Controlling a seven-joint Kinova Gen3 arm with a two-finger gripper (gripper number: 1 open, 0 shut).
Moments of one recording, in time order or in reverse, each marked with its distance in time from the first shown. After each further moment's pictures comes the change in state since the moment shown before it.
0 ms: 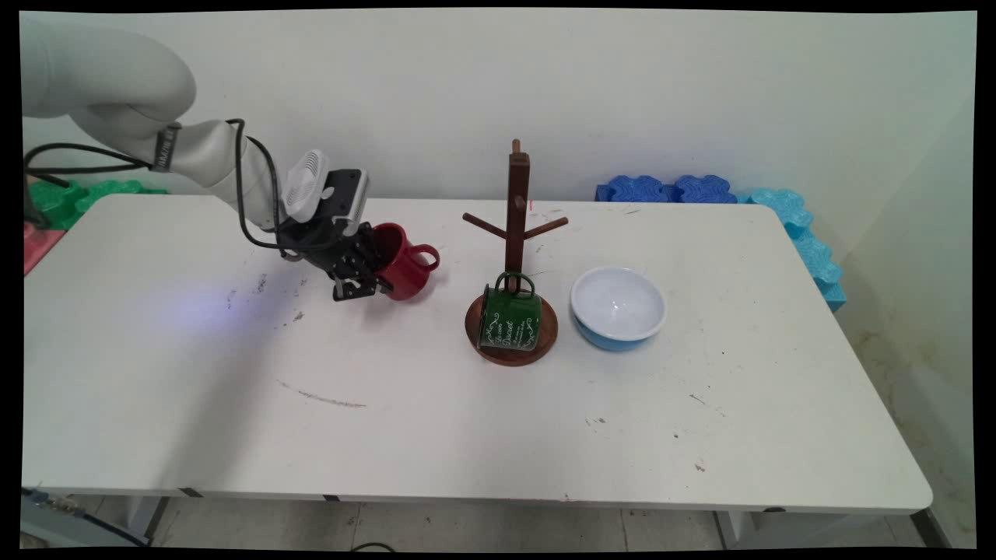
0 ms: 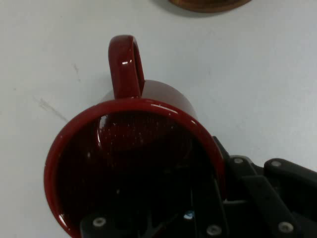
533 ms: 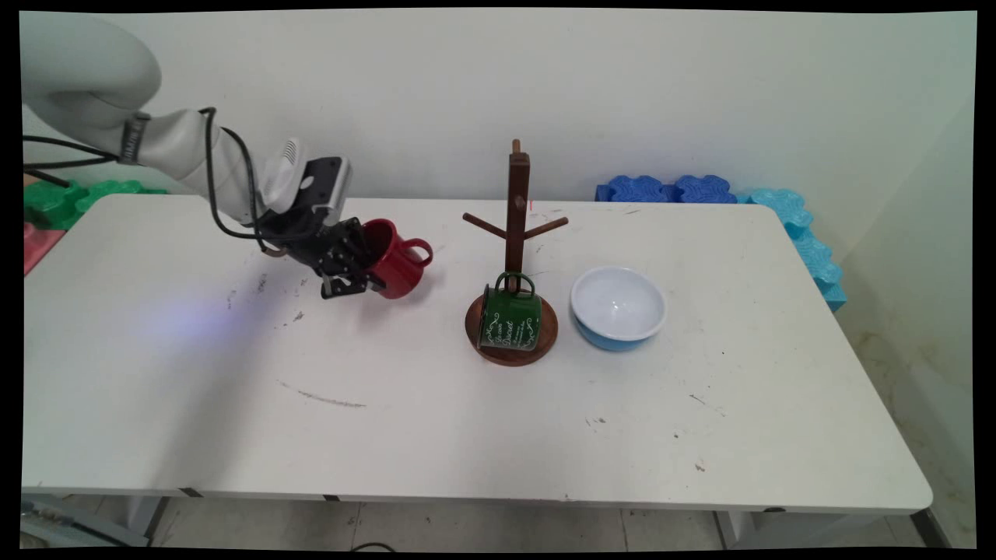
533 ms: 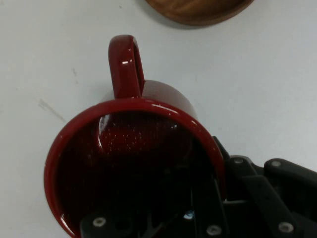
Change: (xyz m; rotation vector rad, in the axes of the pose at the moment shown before) arm -0.005 0.008 -0.024 -0.005 0.041 -0.036
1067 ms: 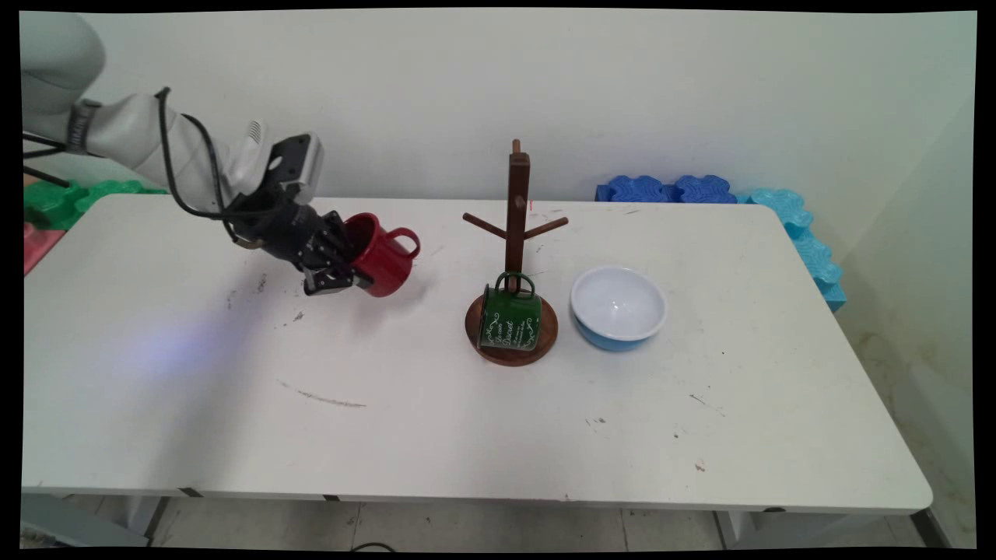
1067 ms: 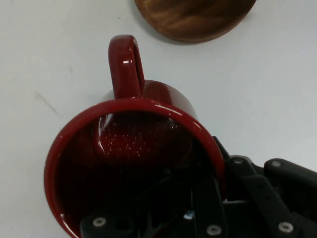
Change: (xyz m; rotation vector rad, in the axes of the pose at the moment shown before) arm -0.004 0.014 -0.035 -0.005 0.054 -0.121
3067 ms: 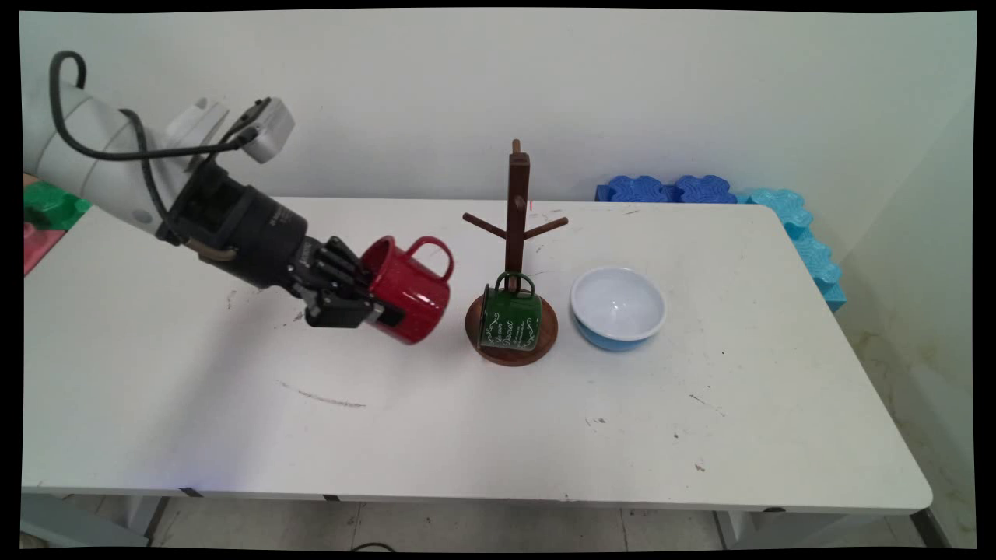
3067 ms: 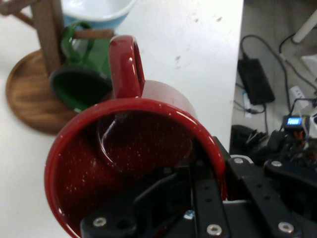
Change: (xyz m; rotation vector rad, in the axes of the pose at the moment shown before) arm 0.050 0.088 -0.059 -0.188 0.237 -0.367
